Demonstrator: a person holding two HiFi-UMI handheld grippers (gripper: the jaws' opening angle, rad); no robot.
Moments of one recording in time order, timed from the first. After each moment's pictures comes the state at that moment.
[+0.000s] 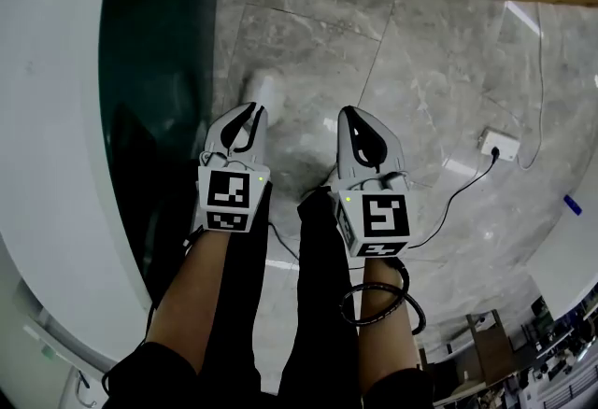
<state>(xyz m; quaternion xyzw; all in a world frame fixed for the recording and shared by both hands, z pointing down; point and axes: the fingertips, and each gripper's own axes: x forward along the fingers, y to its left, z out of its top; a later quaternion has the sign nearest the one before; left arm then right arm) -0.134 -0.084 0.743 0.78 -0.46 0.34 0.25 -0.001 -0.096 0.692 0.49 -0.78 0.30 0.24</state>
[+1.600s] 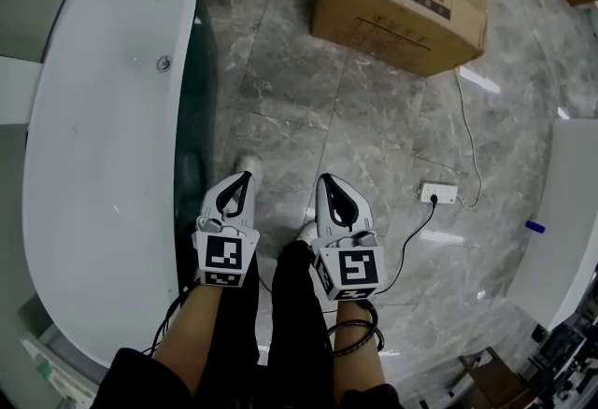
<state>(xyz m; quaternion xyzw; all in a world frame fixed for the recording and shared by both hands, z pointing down) -0.092 -0.121 0.491 0.82 -0.47 0.28 0.16 0.037 -0.119 0.451 0.55 -0.79 0.23 0.15</state>
